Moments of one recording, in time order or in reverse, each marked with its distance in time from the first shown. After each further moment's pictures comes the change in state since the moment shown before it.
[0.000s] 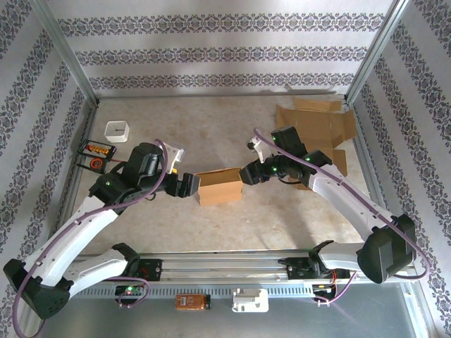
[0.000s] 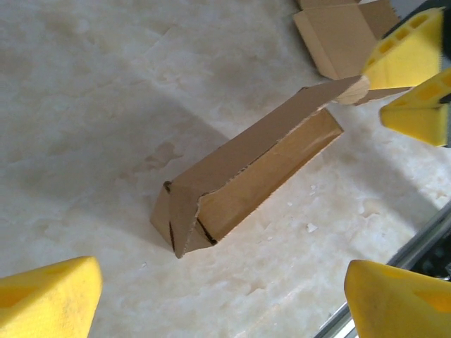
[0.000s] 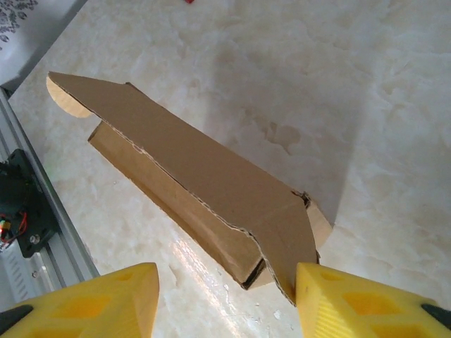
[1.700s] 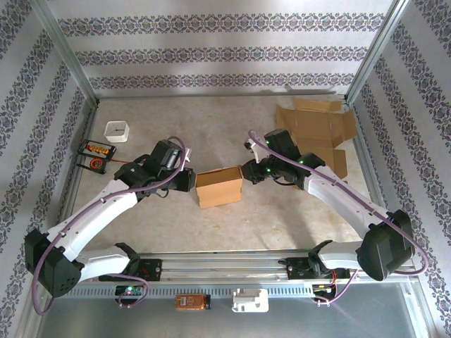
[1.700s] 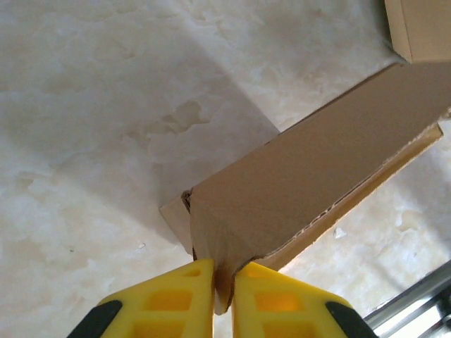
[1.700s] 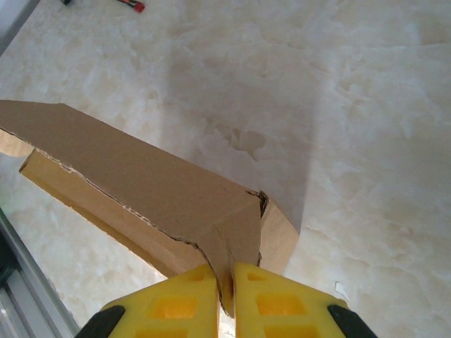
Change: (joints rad) left arm -0.019 0.191 0.000 0.018 -0.048 -0.178; right arm 0.061 0.020 -0.026 0.076 0.171 0.122
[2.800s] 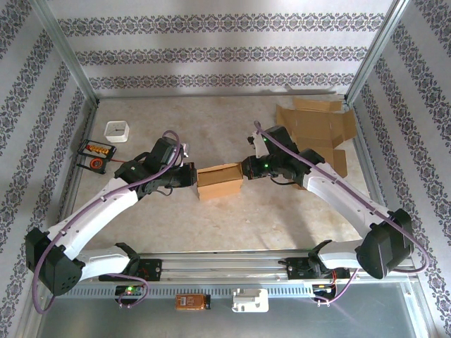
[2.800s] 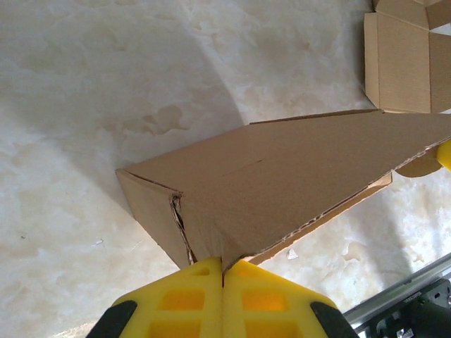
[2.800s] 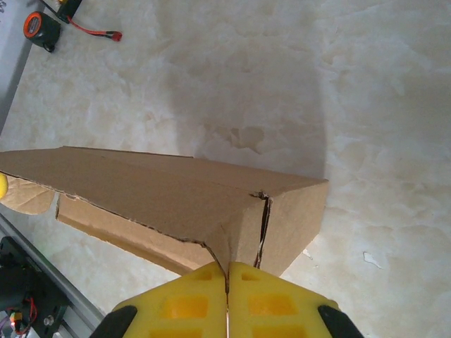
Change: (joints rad) left arm 0.000 0.014 0.024 0.026 0.027 -0.189; right arm 0.021 0.018 0.074 -0.079 0.048 0.248
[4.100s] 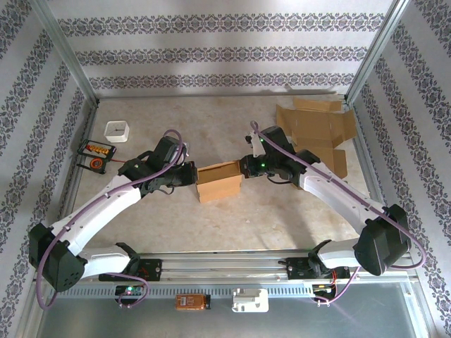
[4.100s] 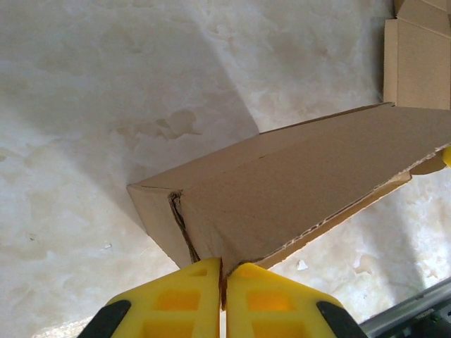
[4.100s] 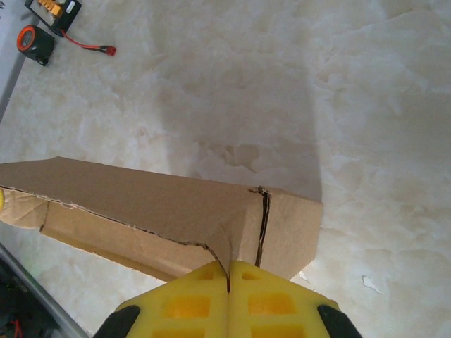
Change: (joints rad) left arm 0.000 0.034 0.005 0.001 -0.043 -0.018; right arm 0.021 0.028 -0.029 0.087 0.039 0.007
